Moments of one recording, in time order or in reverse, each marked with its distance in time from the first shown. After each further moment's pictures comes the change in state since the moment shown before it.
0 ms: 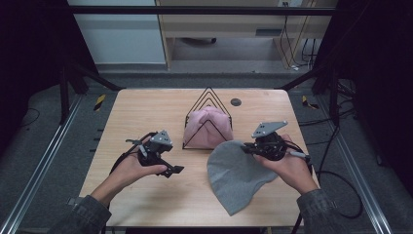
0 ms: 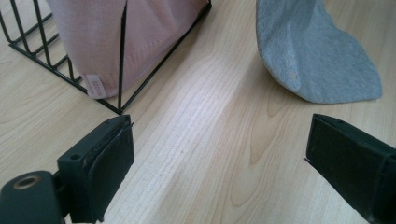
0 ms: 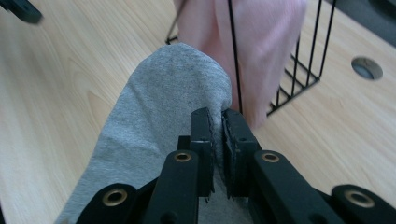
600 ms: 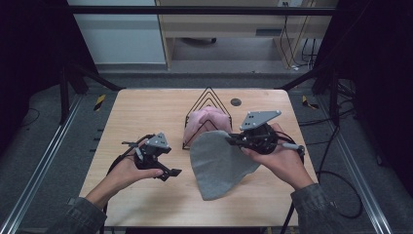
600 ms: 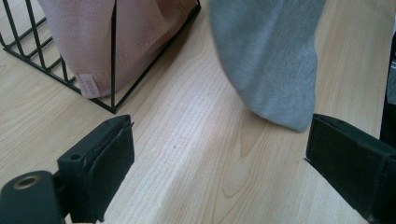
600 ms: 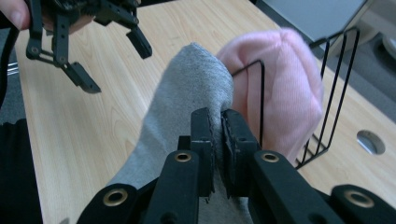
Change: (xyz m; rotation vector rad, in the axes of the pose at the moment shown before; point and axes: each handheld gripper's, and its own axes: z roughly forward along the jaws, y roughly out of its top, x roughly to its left) left arm -0.004 -0.006 -0.010 -0.022 -0.014 0.023; right arm 0.028 0.058 -0.023 -0.113 0.053 -0.096
